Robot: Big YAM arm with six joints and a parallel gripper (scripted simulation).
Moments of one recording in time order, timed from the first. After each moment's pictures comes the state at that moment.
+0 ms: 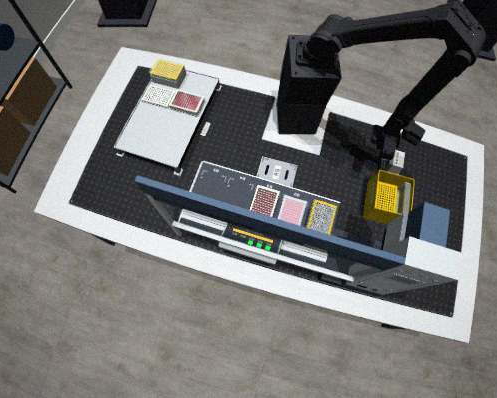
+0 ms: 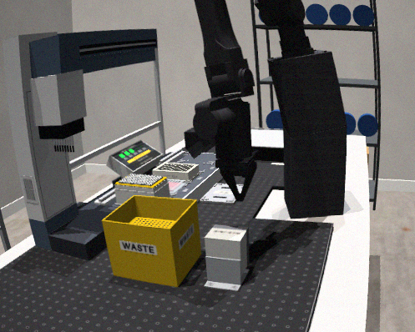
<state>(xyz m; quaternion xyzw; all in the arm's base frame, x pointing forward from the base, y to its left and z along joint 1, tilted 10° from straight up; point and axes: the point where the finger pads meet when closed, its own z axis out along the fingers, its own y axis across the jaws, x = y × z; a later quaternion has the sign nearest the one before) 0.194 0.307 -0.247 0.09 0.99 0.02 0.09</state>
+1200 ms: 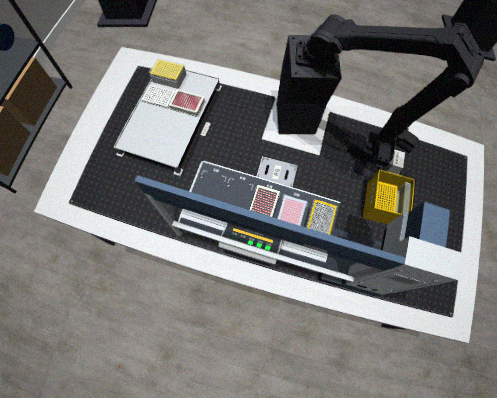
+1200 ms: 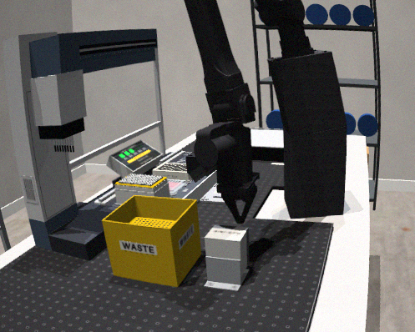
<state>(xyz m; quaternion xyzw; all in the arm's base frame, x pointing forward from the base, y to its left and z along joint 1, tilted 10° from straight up) 0.204 0.309 -0.298 0.09 0.99 0.02 0.09</state>
